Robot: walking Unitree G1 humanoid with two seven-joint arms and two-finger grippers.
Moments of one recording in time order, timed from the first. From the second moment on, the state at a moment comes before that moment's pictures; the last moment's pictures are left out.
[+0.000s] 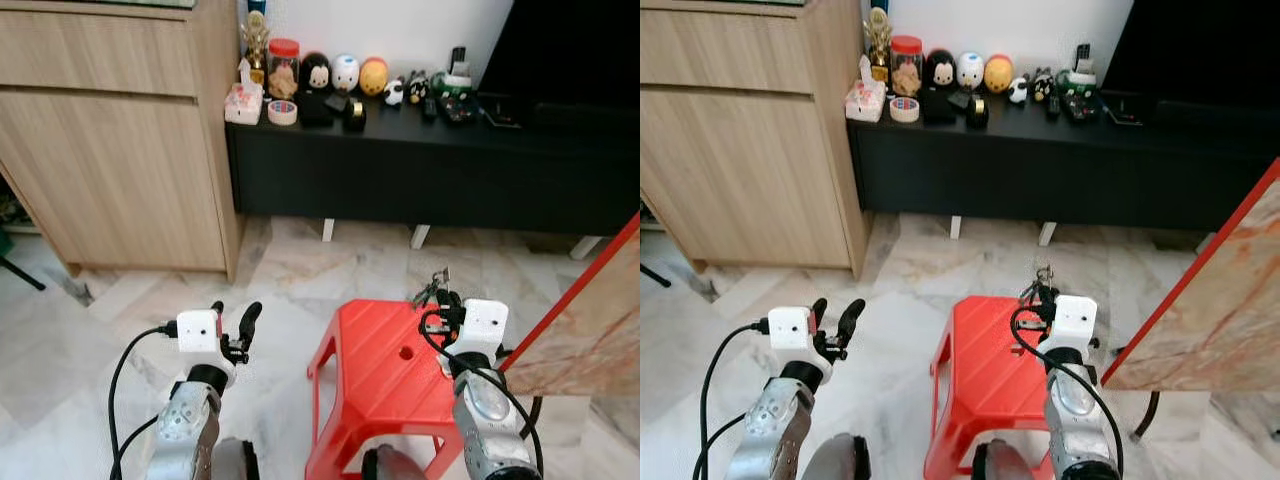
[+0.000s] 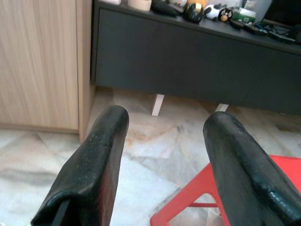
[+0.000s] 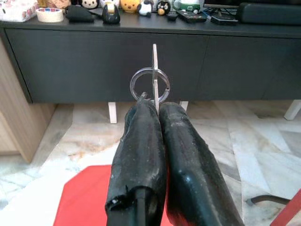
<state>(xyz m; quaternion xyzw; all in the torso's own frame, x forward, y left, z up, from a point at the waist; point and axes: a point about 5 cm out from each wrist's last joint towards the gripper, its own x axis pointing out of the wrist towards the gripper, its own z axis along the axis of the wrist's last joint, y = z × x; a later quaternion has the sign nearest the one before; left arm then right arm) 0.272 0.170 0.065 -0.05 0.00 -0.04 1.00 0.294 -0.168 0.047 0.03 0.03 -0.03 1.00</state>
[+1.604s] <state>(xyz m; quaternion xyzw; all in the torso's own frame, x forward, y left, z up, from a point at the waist) 0.238 0.205 -0.023 -0.01 0.20 -0.01 0.98 0.267 -0.165 0.037 0.04 0.04 -0.04 1.00</state>
